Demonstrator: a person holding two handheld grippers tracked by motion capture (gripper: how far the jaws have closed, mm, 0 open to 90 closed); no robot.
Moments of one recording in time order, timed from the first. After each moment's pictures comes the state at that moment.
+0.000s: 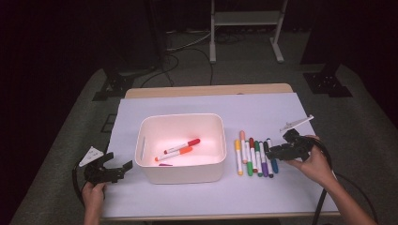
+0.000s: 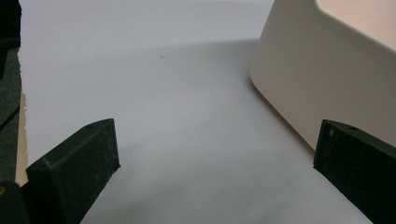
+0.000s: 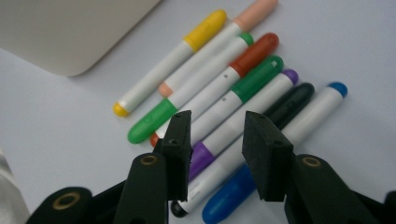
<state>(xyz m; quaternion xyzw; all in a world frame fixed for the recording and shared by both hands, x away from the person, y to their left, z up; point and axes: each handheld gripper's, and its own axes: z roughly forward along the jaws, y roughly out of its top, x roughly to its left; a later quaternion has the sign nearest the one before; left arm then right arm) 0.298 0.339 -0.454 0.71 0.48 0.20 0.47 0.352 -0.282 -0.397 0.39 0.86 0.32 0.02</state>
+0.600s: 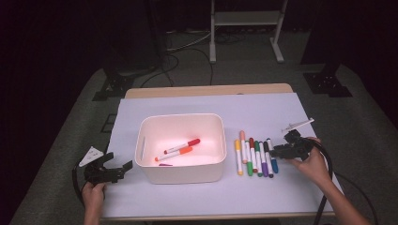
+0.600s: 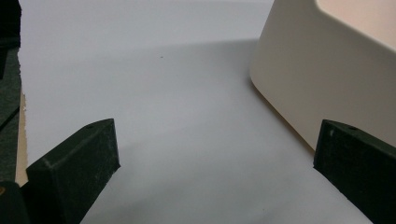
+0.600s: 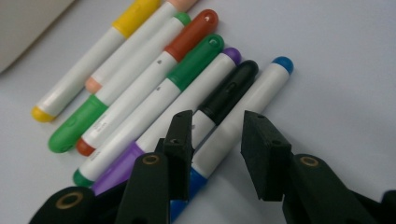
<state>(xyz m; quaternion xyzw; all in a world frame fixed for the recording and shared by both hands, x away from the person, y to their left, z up) 0.298 0.340 -0.454 0.71 0.48 0.20 0.47 0.365 -0.293 -0.424 0.44 0.84 0.30 0.06</state>
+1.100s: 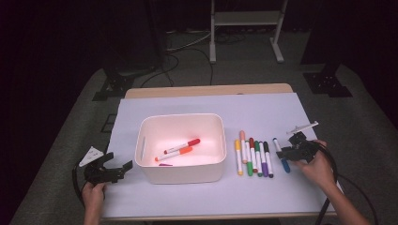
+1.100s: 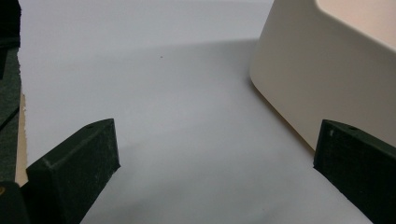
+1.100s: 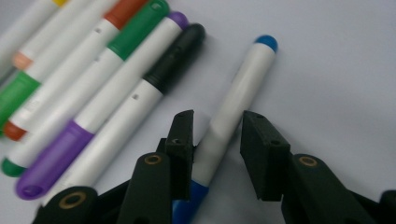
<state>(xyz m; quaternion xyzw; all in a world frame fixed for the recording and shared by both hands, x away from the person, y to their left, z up) 0.298 0.340 -0.454 0.71 0.48 0.20 0.47 0.362 -0.311 -0.435 0.48 0.83 0.26 0.09</state>
